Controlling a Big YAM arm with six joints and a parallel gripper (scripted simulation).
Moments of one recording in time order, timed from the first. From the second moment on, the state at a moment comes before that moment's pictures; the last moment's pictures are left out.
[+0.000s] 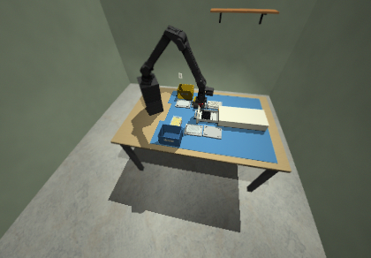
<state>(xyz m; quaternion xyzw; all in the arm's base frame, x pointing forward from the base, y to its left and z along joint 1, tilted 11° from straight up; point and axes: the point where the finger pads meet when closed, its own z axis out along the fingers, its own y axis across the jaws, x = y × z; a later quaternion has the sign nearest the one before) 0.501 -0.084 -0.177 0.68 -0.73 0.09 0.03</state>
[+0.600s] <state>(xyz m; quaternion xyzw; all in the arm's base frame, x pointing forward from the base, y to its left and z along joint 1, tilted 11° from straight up) 0.441 -0.081 -0.189 0.68 -0.73 0.09 0.02</state>
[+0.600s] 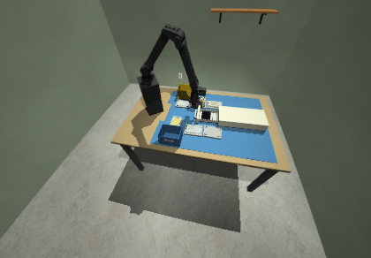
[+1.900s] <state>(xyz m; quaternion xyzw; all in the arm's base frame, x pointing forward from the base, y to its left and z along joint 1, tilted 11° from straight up) 0.413 -0.084 -0.225 0.68 -0.73 0.09 0.02</state>
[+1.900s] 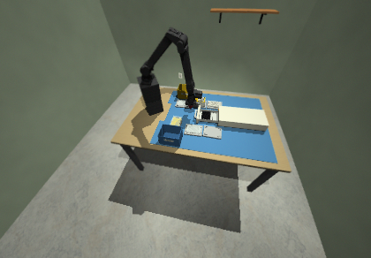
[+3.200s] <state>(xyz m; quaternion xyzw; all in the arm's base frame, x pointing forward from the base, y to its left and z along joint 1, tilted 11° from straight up) 0.417 -0.091 -0.267 0.68 -0.73 0.09 0.02</state>
